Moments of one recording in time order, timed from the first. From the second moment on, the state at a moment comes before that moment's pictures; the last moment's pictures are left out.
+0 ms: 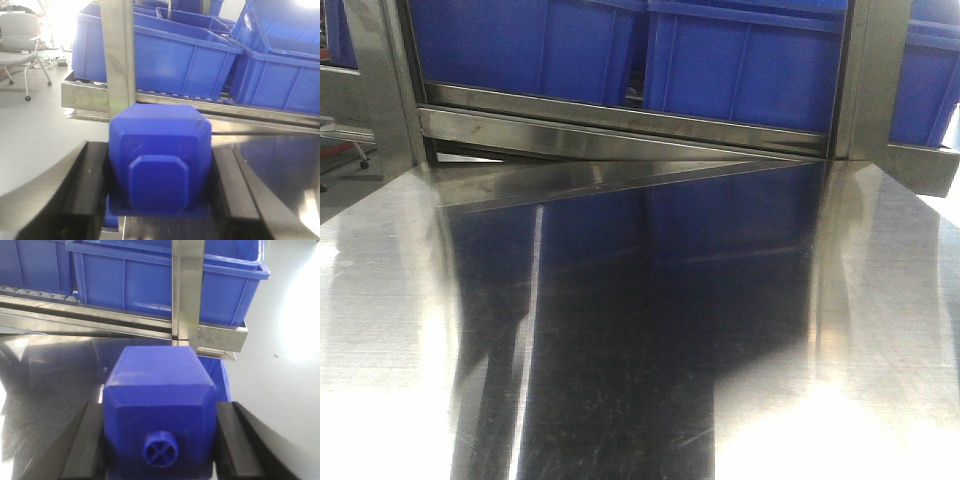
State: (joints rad) left arm -0.09 0.37 -0.52 -0.09 0.29 0.03; right arm 0.06 0.48 -0.61 0.00 0.44 0.08
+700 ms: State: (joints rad) left arm -0.09 0.37 -0.52 -0.09 0.29 0.03; right arm 0.06 0.48 -0.61 0.00 0.44 0.08
